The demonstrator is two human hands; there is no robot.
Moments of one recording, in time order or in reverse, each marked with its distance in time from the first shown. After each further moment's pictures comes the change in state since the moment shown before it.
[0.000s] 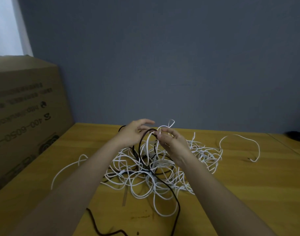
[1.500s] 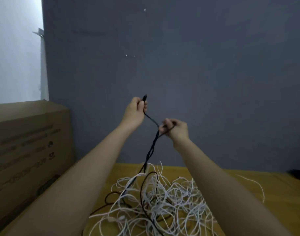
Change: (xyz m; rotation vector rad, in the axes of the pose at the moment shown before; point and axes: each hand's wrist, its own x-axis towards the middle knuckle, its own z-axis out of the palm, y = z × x) left_hand 0.061 0.132 -0.087 -0.130 0.588 0.181; right_hand 0.047 -0.135 0.074 -0.282 0.121 -0.391
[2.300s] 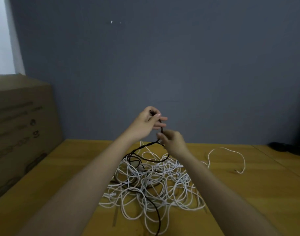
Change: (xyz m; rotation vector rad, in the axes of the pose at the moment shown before) left_hand -0.078 -0.036 0.059 -0.329 -0.440 -0.117; right_hand -0.056 0.080 -0.062 -0.652 -0.181 -0.058
